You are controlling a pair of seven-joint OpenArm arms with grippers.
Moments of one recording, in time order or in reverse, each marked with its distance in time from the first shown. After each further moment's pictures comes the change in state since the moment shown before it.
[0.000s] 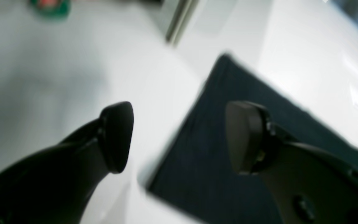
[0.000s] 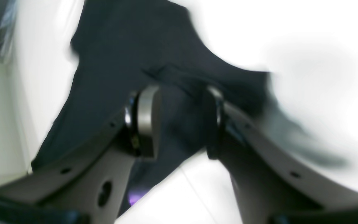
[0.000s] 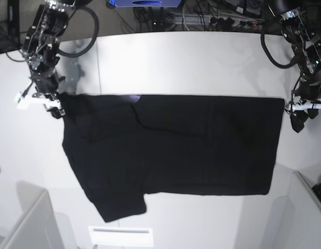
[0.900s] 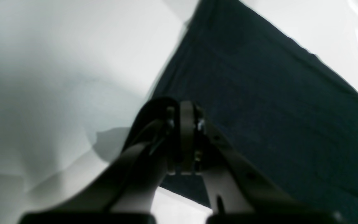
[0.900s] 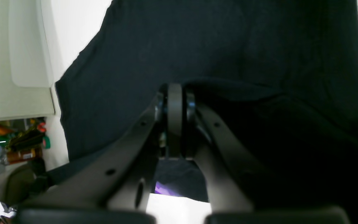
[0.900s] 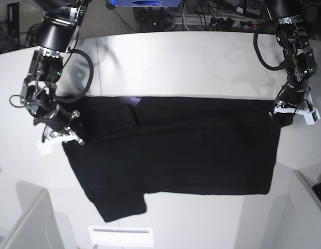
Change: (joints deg) left arm -3.4 -4.8 11.6 -6.1 0.1 5.8 0.3; right arm 23.9 4.8 -2.5 -22.2 -0.5 16.2 -22.1
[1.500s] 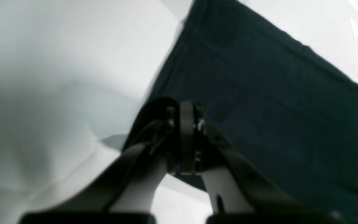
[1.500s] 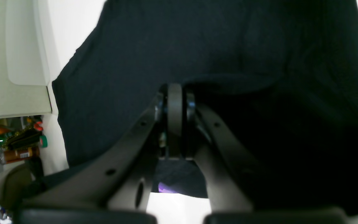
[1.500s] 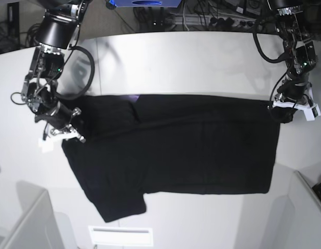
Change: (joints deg) left arm 4.4 0.0 0.0 6.2 0.1 0.2 -0.1; right arm -1.0 -0.4 -0.1 1.4 0.0 0.0 0.2
